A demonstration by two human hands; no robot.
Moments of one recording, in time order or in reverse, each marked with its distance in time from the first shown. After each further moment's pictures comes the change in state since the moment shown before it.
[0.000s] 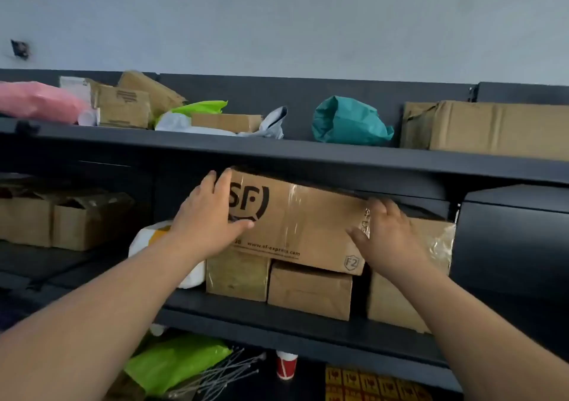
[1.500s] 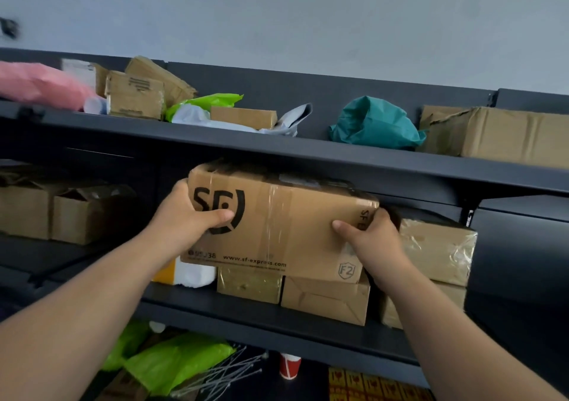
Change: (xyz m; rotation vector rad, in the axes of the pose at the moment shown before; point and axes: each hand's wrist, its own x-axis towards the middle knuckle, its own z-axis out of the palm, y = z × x) left_hand -0.002 -0.065 -0.015 -0.804 0.003 -0.304; right_hand -0.001 -0.065 0.012 0.836 -0.074 0.369
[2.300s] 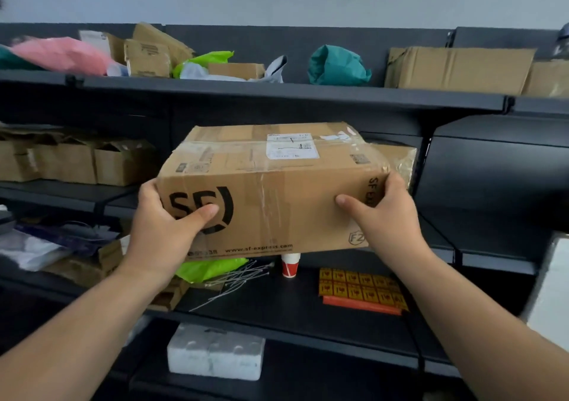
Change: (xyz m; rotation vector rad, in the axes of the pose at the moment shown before) left_hand -0.229 0.023 -0.033 -0.127 0.200 0.093; right_hand -0.189 0.007 -0.104 0.020 0.024 -0.178
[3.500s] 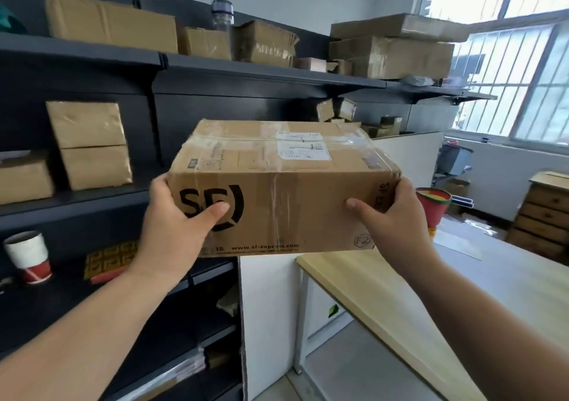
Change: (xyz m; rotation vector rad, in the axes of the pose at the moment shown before) left_hand -0.281 0.154 0.219 -0.377 -0.743 -0.028; right_hand -0.254 0.049 -0.391 -0.378 0.629 0.269
